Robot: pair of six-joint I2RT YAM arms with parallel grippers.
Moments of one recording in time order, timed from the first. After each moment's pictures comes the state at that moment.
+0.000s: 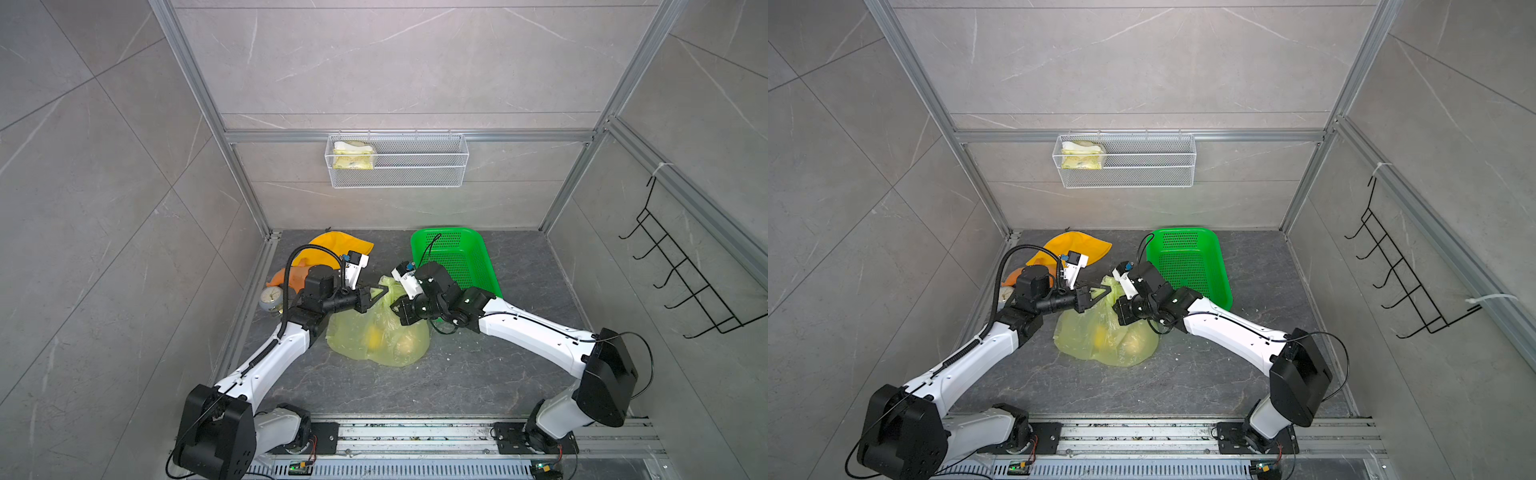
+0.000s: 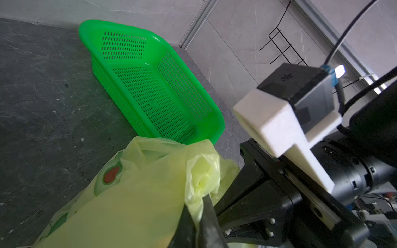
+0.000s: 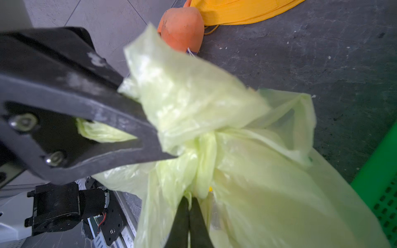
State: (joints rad) left arm -0.35 1.21 0.79 0.06 0.78 -0.39; right arm 0.84 1.58 1.26 -0.39 -0.24 0.41
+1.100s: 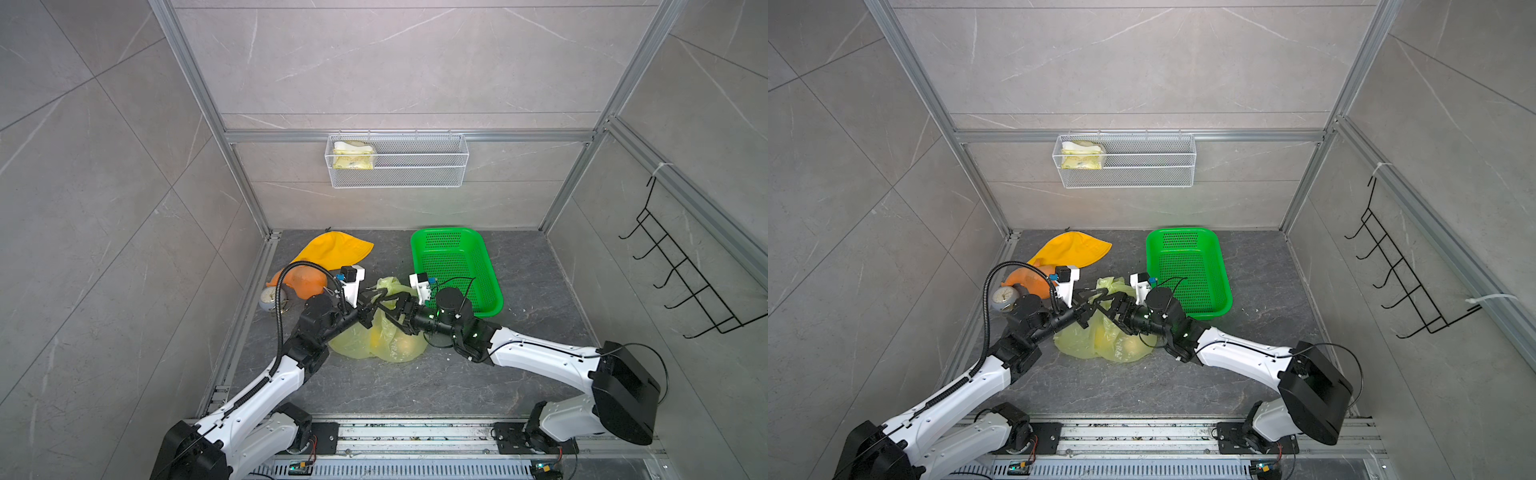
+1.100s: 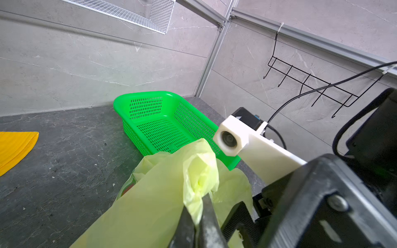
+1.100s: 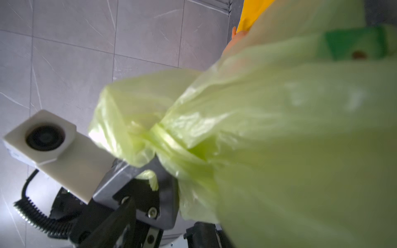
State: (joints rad) left arm -0.52 0.97 0.54 0.37 0.39 -0.32; right arm 0.90 1.47 0.86 0.46 -0.26 1.31
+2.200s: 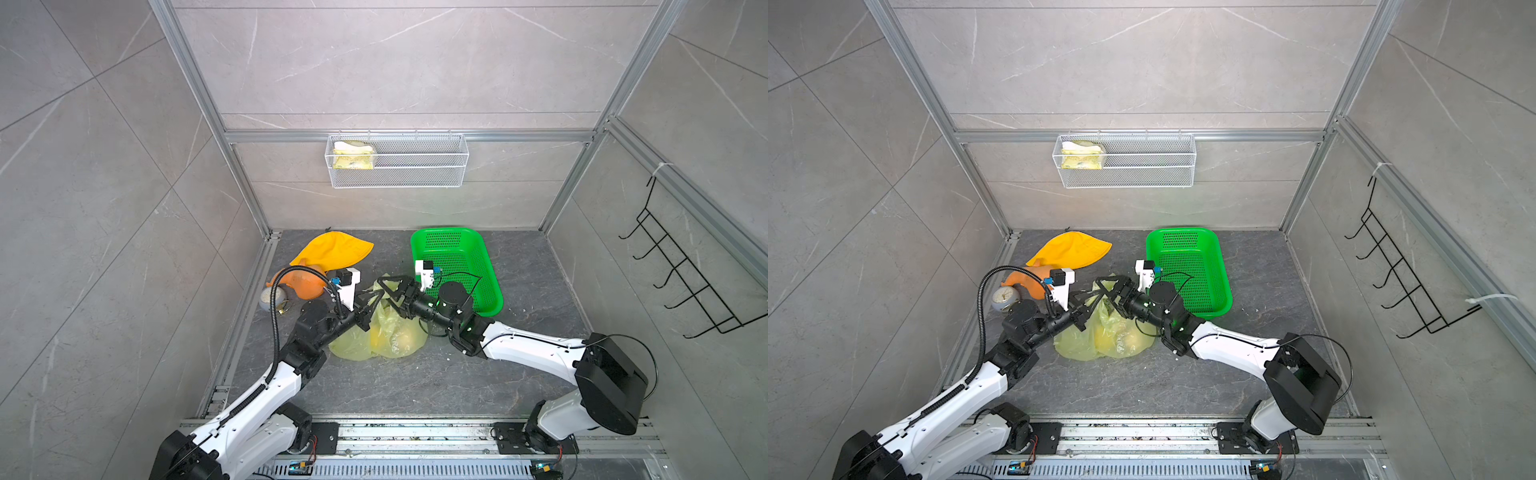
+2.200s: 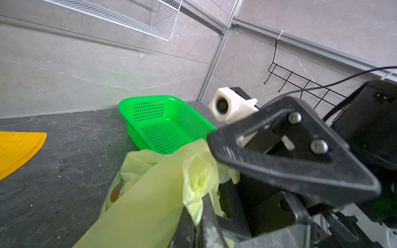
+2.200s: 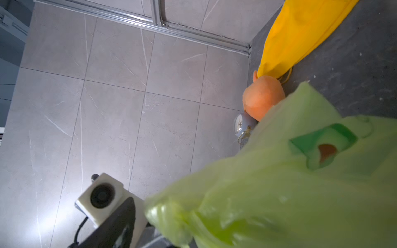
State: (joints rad) left arm -0.52 0.92 0.51 0.38 0.38 -0.34; right arm 0.85 1.53 0.92 0.62 -0.18 1.34
